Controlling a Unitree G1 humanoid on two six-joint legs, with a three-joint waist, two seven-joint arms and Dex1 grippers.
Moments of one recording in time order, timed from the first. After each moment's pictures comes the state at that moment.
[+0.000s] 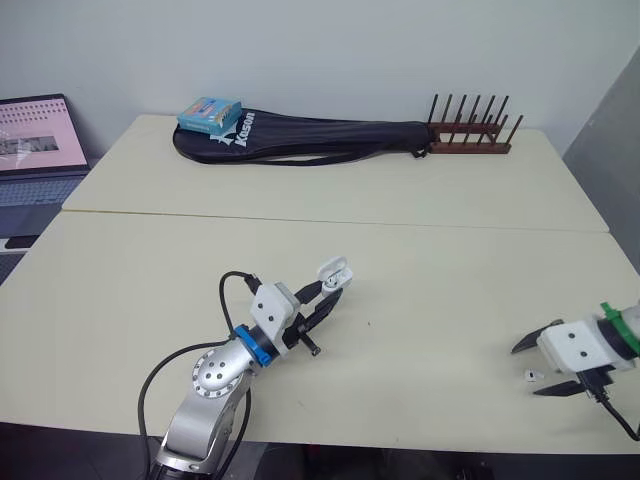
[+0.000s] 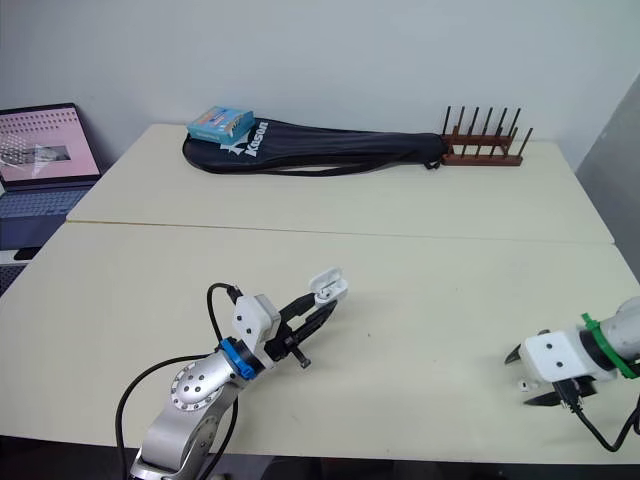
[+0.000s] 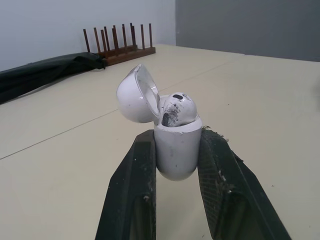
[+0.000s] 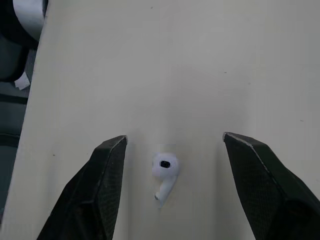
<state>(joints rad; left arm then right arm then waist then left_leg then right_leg) 0.03 0.31 -0.15 -0.33 -0.22 0.04 -0.59 0.02 -1.33 -0.03 -0.15 0.12 -0.08 1.43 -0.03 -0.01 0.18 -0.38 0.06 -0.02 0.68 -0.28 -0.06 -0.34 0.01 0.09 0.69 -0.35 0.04</state>
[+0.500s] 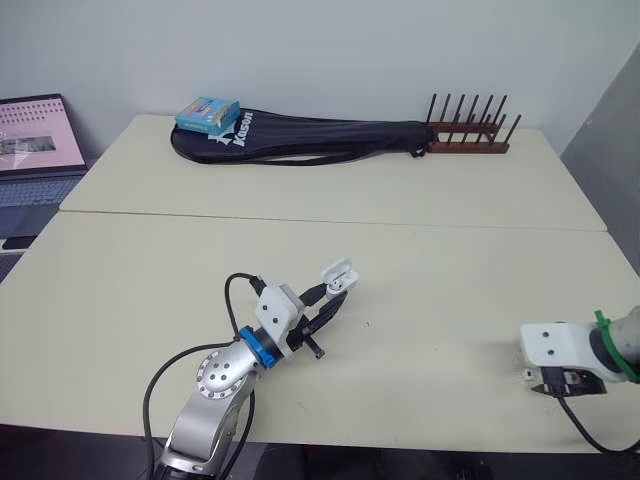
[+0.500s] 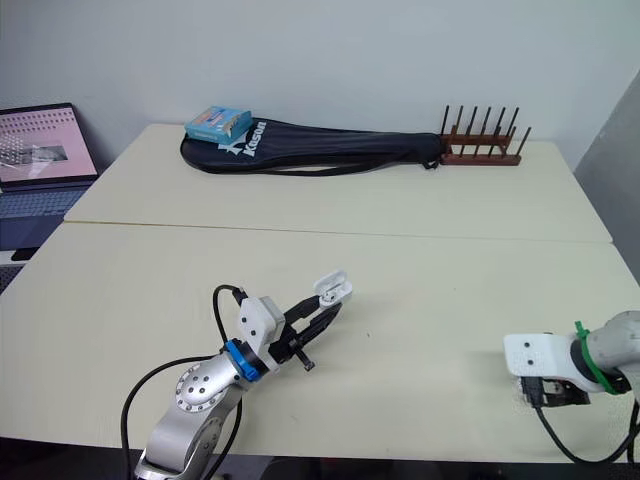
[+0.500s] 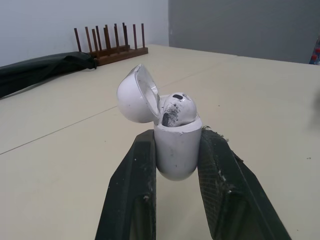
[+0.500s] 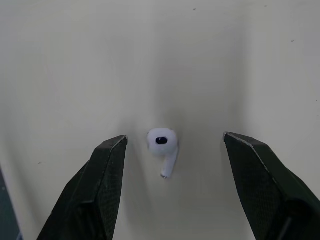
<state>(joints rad) 0.03 0.30 -0.17 -0.32 -0.22 0.04 -0.59 0.10 -1.31 -0.01 -0.43 -0.05 0.40 1.23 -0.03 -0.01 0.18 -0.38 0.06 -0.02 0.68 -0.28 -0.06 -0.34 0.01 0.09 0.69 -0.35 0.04</state>
